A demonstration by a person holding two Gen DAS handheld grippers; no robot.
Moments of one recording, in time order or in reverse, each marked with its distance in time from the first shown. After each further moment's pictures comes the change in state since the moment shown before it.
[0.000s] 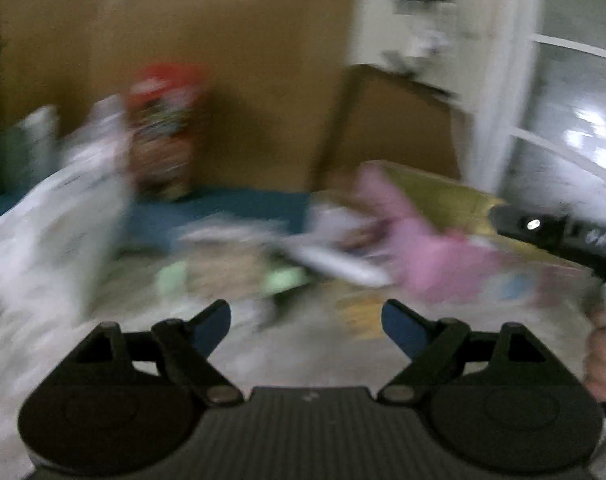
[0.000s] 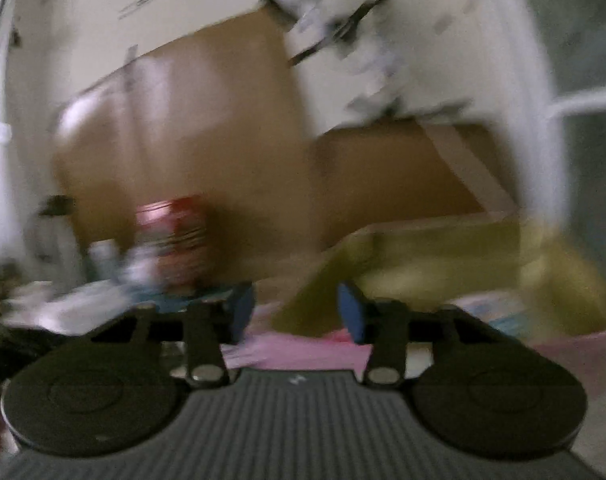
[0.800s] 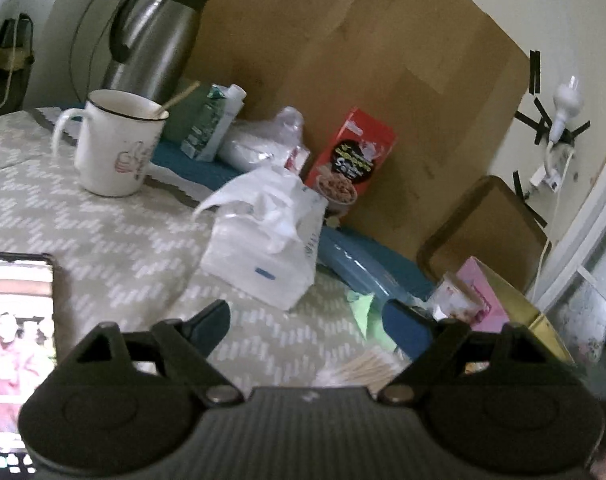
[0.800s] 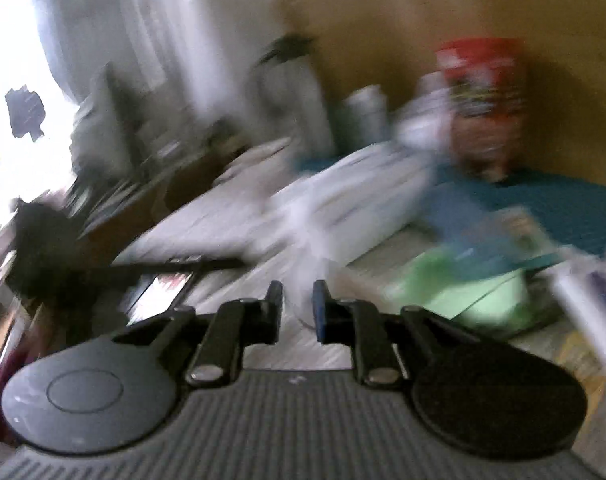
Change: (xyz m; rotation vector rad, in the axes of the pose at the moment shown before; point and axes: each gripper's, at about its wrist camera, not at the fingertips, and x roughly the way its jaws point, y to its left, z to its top) left arm -0.078 0.127 -0.014 -0.381 -0.132 0.081; right arm 0.087 0.168 -0.040 -0.256 0.466 0.613
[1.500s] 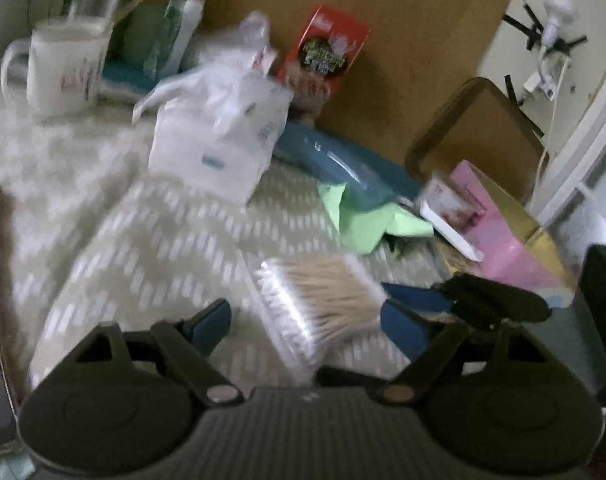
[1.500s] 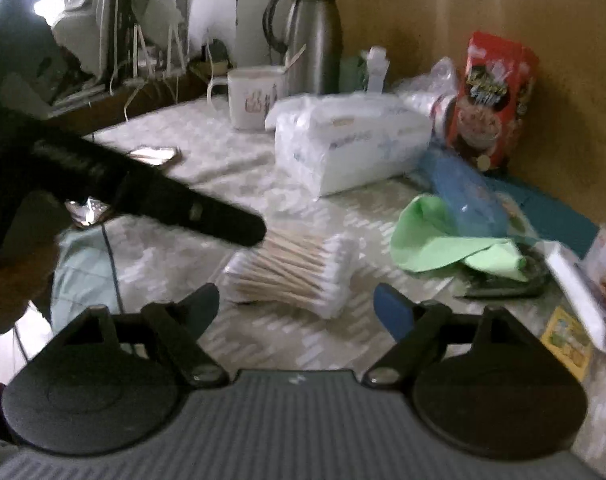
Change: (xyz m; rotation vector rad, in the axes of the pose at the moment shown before) left arm 0.029 -0.039 -0.039 0.109 0.253 0.004; right arm 0.043 0.009 -0.034 -0.177 0.127 -0.242
